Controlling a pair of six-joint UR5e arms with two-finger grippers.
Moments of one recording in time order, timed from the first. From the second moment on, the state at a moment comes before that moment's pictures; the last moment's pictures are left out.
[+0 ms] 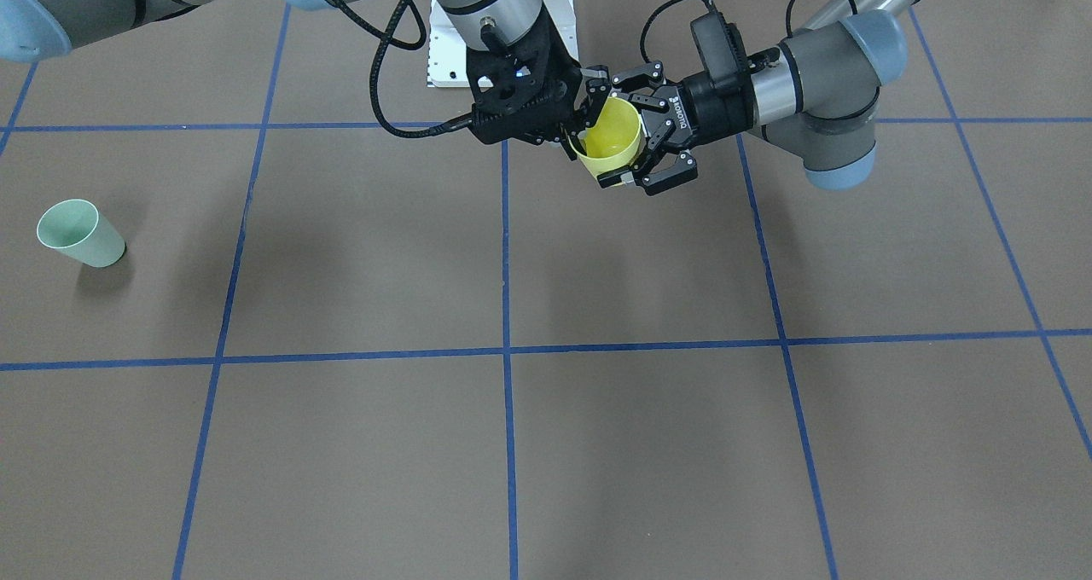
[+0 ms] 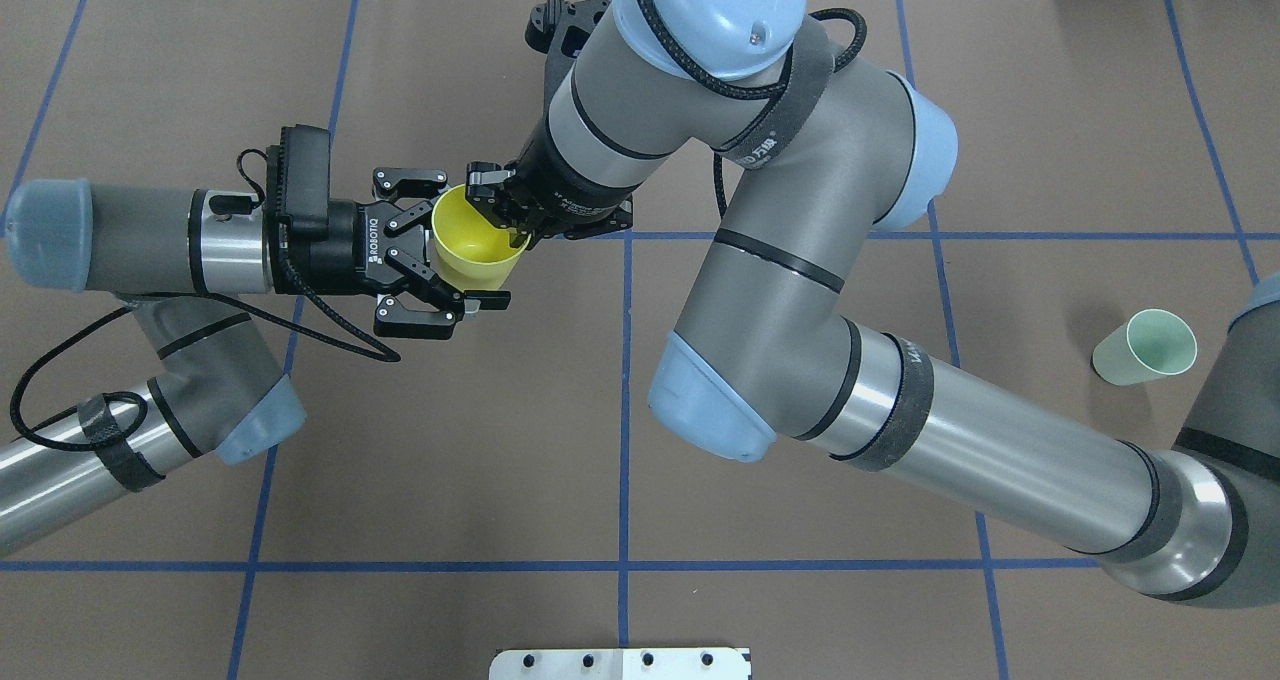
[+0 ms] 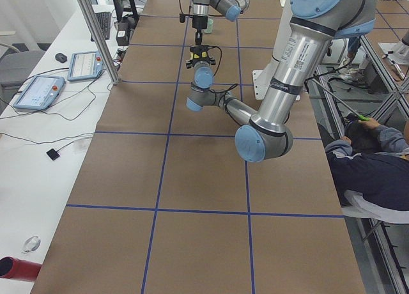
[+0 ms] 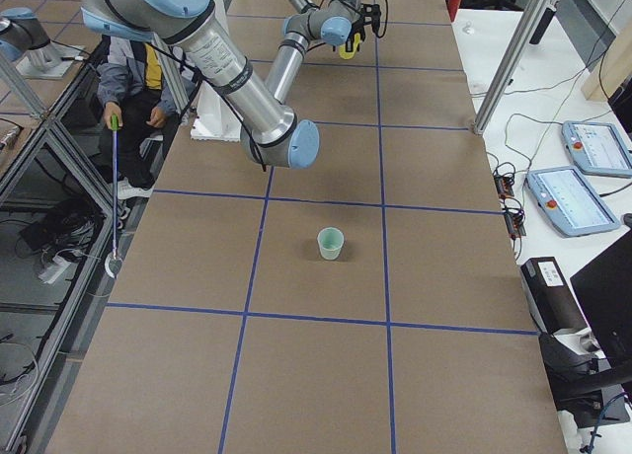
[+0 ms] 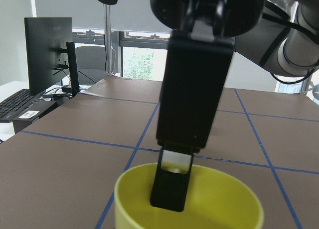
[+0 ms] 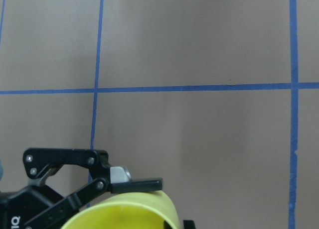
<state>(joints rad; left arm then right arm) -0.70 -2.02 -1.52 -3.24 -2.06 -0.39 0.62 -0.65 1.70 -1.45 2.06 1.30</state>
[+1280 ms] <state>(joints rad) -0.70 -1.98 -1.49 -3.23 -1.94 -0.42 0.76 -0.87 1.77 -1.46 2.04 1.29</state>
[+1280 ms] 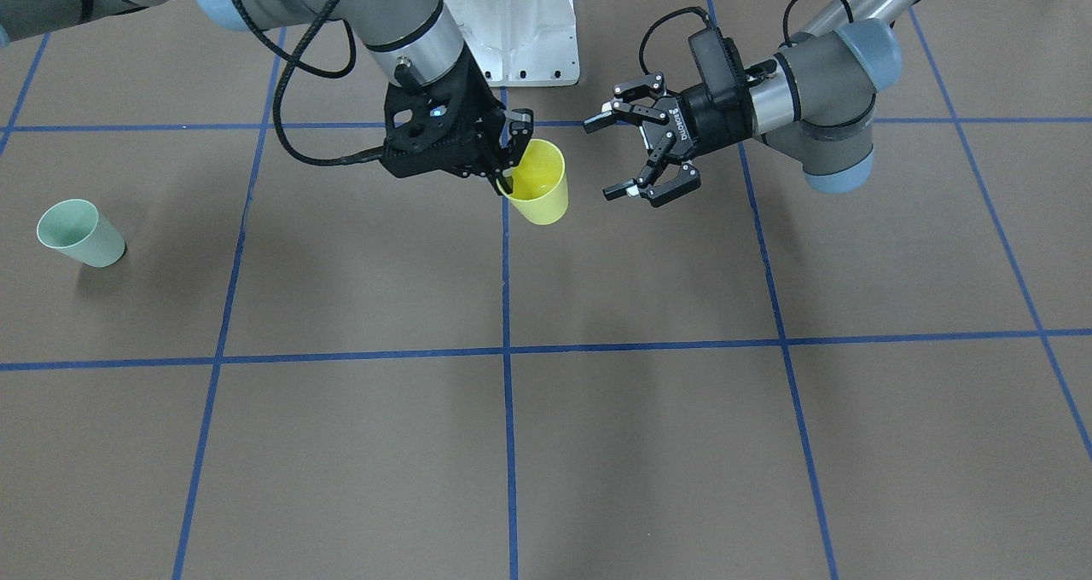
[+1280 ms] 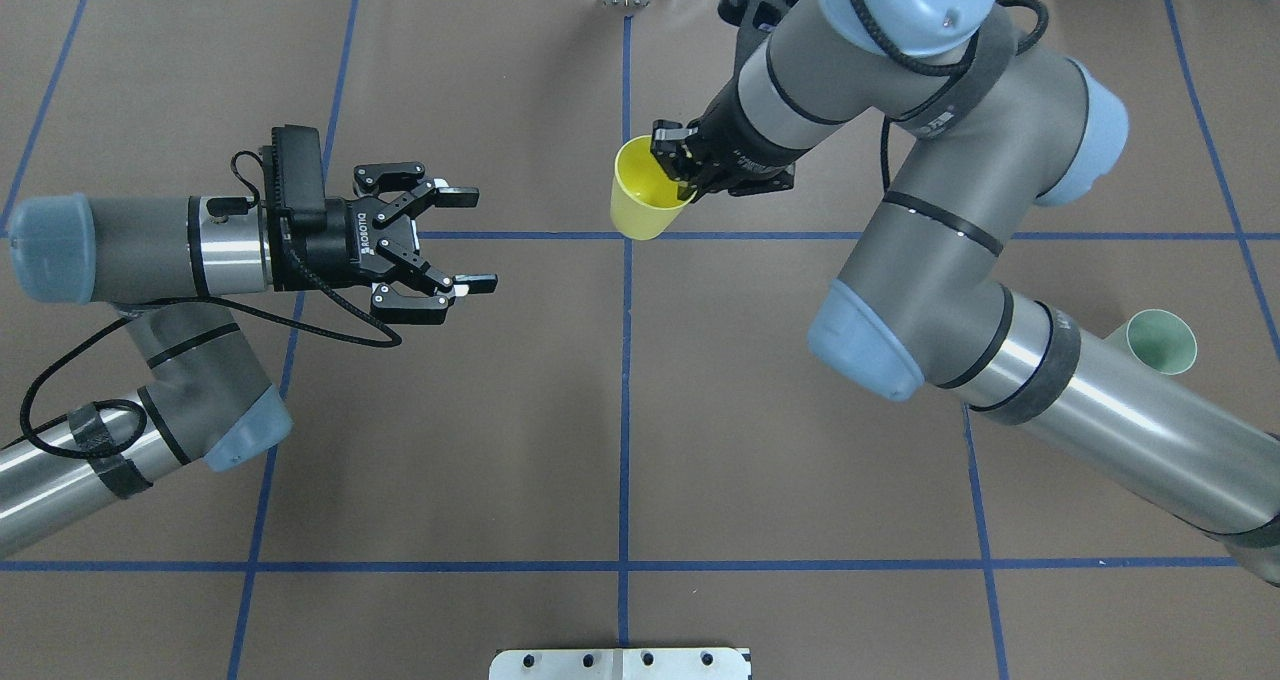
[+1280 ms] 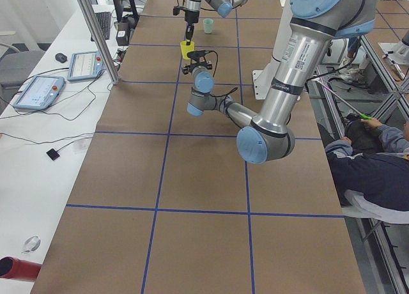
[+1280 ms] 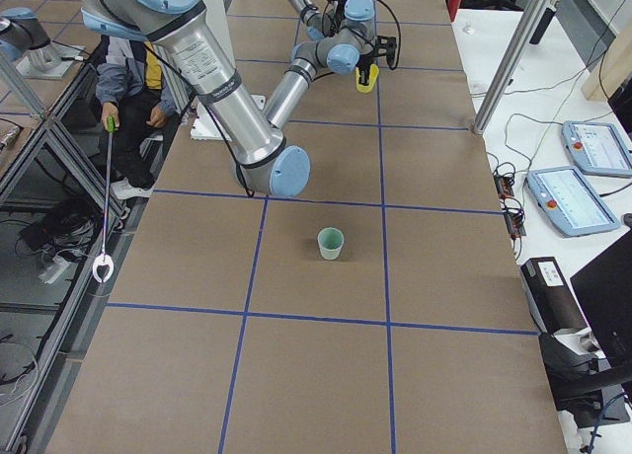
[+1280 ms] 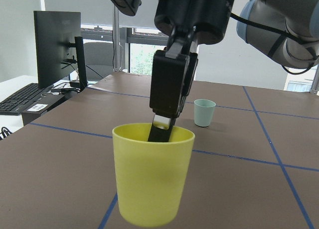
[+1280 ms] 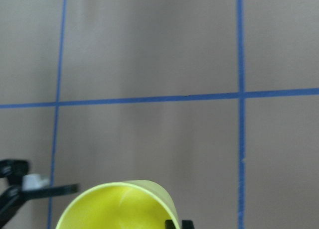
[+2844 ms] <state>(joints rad) -1.42 -1.60 -1.50 -2.25 -2.20 -0.11 1.11 -1.22 1.81 -1.47 2.19 0.74</state>
